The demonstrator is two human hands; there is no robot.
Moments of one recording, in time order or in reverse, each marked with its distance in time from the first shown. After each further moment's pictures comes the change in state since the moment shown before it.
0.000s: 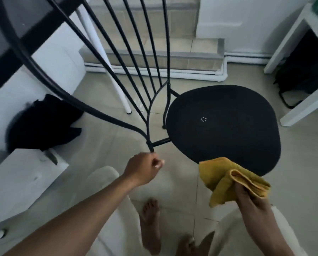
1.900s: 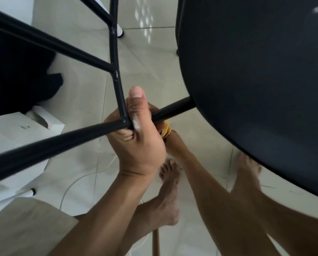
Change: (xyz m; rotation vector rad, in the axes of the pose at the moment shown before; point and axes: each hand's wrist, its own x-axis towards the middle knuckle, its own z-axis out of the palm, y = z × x) left_hand 0.087 -0.015 0.070 -0.705 0.744 -0.018; right_hand 0.207 0.234 0.288 -0.220 -0.605 0.120
